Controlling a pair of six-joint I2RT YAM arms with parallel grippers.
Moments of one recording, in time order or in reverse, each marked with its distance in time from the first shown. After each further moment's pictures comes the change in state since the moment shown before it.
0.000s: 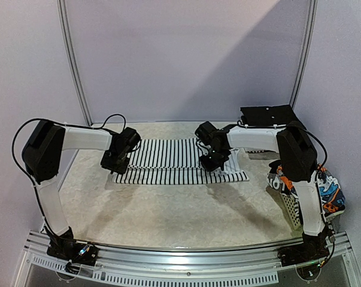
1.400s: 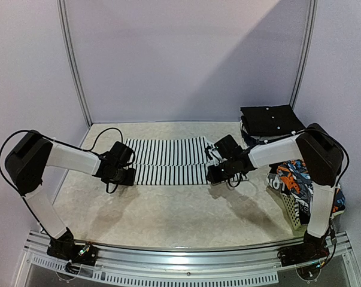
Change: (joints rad) left arm -0.057 -0.198 -0.420 0.562 0.346 -0.063; right arm -0.018 -0.266 -0.574 0.553 -0.276 0.157
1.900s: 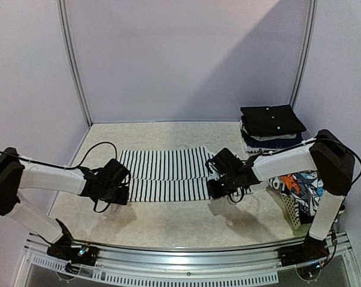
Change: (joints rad) left arm -0.169 -0.280 -0.225 -0.138 -0.045 -0.146; right arm 0.153 -0.143 -0.149 -0.064 0.097 0.164
